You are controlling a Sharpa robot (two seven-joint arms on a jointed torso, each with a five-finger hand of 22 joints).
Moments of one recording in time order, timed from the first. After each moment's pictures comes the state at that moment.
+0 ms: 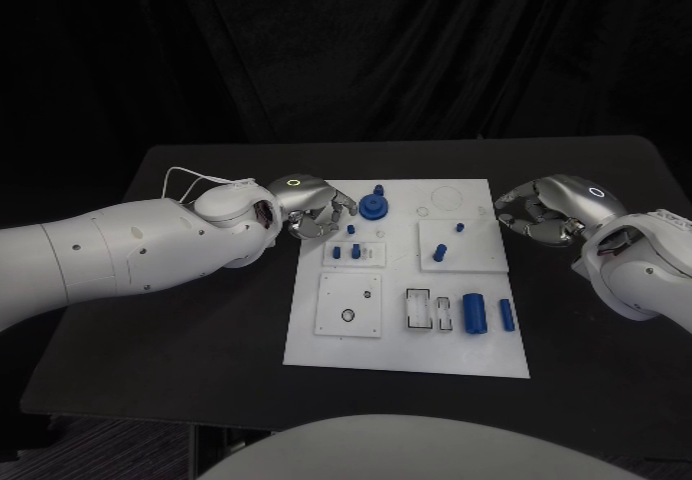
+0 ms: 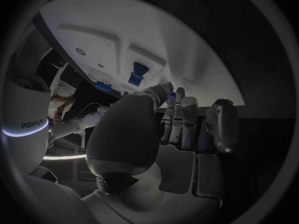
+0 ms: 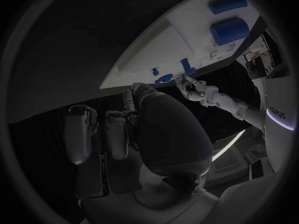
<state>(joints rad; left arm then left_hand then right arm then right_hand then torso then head) 1.28 -0.77 -0.21 1.37 -1.57 -0.33 0.10 1.44 -0.09 0.47 0.08 0.14 0.66 0.02 0.06 0.60 0.80 0.07 0.47 0.73 1.14 0.02 1.28 0.91 0.05 1.36 0.13 1.37 1.31 1.30 -1.03 -0.25 1.59 -1.53 -0.55 -0.16 1.48 -0.06 0.25 0.27 0.41 0.88 0.09 0.10 0.32 1.46 0.00 1.50 1.31 1.47 -0.06 1.56 1.31 0.02 1.46 0.05 1.45 1.31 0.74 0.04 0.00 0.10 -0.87</state>
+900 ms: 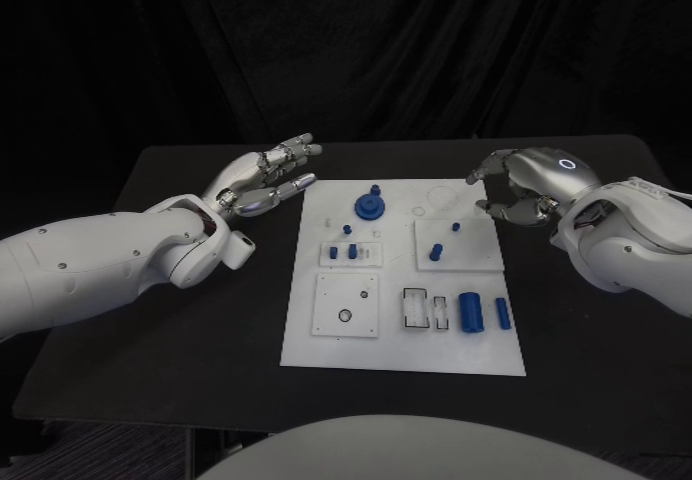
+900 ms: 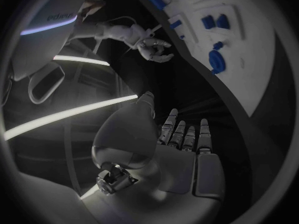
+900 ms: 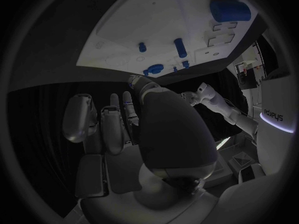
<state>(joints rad) 1.25 -0.96 -0.21 1.48 -0.50 -0.27 0.63 1.25 0.11 -0.08 0.29 0.24 0.40 0.01 0.05 0.15 0.07 -0.02 0.13 0.08 0.00 0.03 0.00 0.00 0.12 0.08 0.09 0.04 0.27 1.38 -0.98 -0.25 1.62 -1.65 -0.49 -0.16 1.49 -0.20 0.27 0.21 0.39 0.83 0.09 0.07 0.32 0.57 0.12 0.44 0.59 1.47 0.01 1.44 1.31 0.07 1.41 0.12 1.25 1.31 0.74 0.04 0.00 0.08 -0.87</state>
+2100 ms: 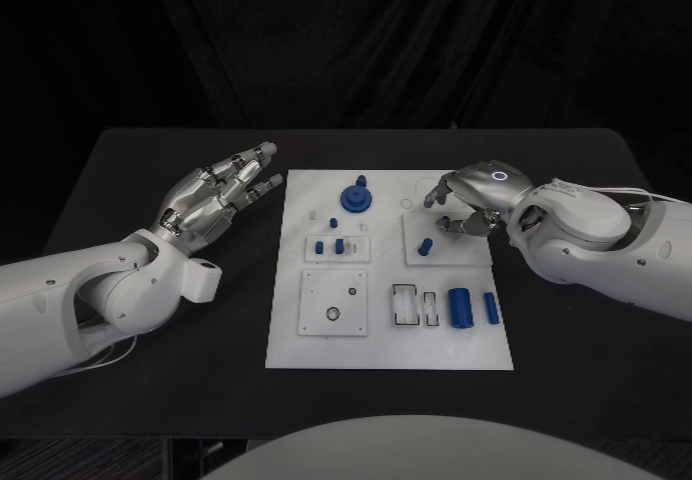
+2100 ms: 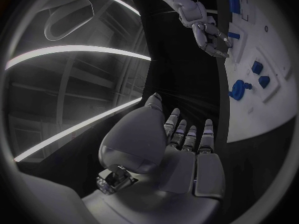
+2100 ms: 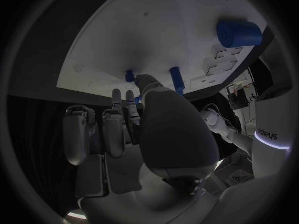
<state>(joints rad) 1.24 -1.05 -0.21 1.67 -0.09 -0.05 0.68 1.43 0.20 -0.21 0.28 0.37 0.45 0.06 0.05 0.09 0.07 0.05 0.22 0.03 0.03 0.07 0.01 0.01 0.16 0.10 0.19 0.04 0.24 1.34 -0.97 -0.25 1.64 -1.80 -0.36 -0.22 1.49 -0.21 0.17 0.25 0.54 0.87 0.04 0.08 0.36 0.72 0.10 0.52 0.51 1.47 0.00 1.51 1.31 0.04 1.47 0.11 1.46 1.31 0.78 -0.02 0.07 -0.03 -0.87</state>
